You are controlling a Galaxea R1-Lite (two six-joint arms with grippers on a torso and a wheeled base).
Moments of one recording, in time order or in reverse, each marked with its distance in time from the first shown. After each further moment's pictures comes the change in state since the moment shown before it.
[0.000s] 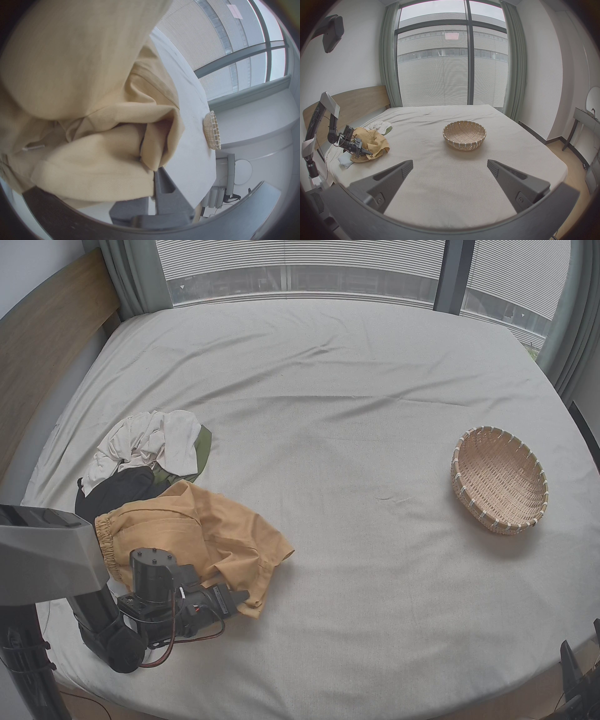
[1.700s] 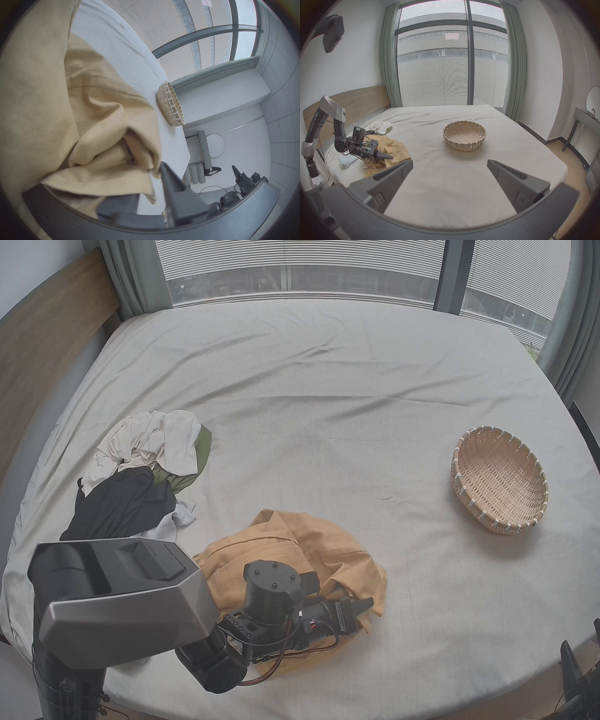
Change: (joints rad) left arm -0.344 0.190 -0.365 -0.019 -0.004 -0.012; right arm 0.000 0.000 0.000 -0.001 0.000 -0.001
